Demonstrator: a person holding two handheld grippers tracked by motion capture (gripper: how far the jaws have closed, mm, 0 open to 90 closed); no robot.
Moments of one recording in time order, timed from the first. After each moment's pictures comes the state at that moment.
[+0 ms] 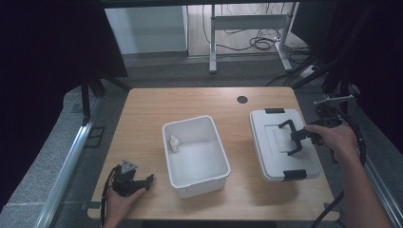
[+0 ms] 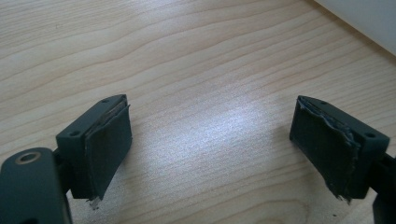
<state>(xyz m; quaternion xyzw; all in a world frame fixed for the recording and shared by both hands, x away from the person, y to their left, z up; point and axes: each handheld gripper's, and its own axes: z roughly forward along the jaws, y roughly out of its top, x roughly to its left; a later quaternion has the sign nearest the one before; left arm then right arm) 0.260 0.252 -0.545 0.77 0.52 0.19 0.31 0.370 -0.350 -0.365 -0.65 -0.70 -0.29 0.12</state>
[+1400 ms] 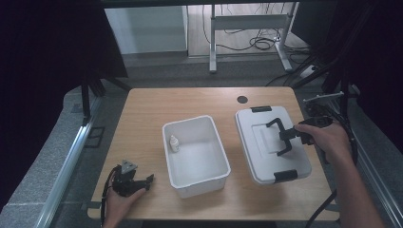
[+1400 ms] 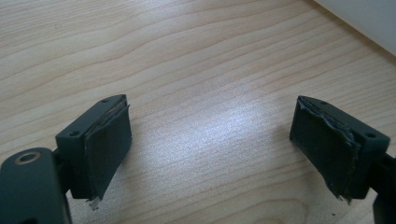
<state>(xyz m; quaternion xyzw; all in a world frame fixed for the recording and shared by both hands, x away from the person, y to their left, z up) 0.260 0.252 -0.545 0.77 0.52 0.19 0.31 0.357 -0.311 -0.343 -0.61 -0.71 -0.31 0.13</state>
